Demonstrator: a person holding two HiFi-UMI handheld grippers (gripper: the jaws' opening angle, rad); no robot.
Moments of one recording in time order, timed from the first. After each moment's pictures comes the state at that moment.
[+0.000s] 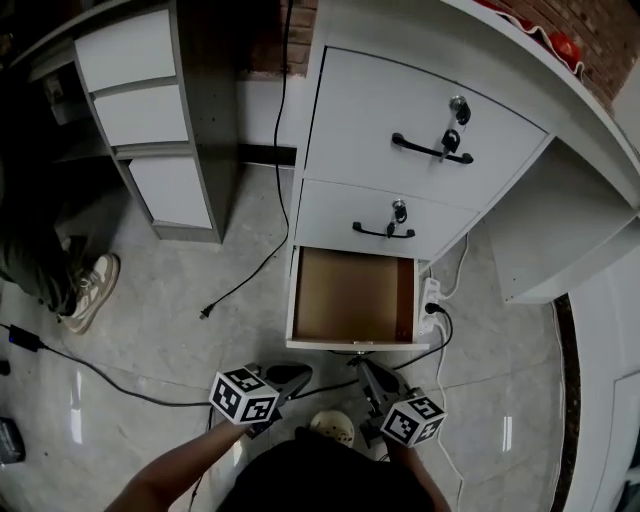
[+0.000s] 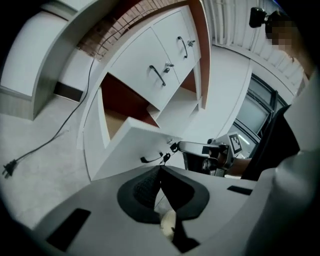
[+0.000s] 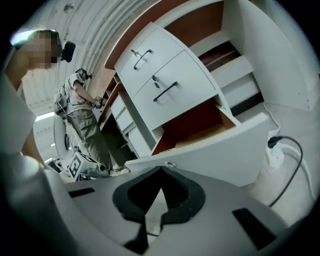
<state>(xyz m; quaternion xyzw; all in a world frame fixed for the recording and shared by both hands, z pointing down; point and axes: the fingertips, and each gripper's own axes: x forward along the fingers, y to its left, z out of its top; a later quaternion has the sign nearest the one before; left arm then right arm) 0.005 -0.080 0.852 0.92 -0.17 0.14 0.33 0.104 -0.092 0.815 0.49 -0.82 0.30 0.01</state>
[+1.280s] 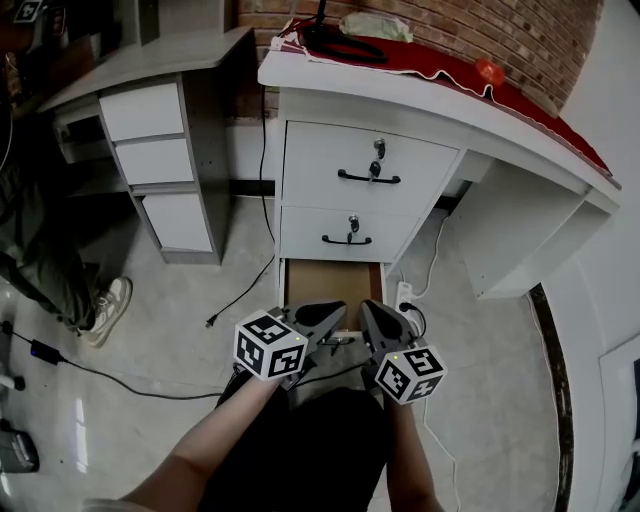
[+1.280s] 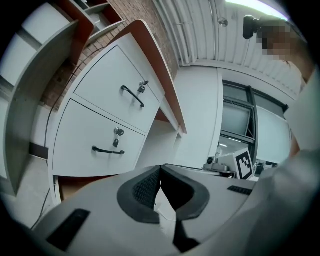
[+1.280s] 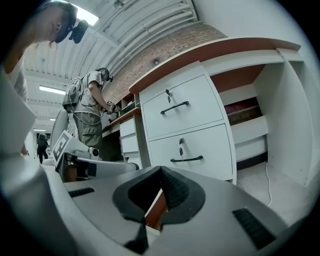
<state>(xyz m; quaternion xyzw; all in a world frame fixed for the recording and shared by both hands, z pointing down) 0.070 -0.116 0.622 0.97 -0.17 0.01 0.19 0.110 -0.121 0.619 0.54 -0.83 0.12 -0.01</state>
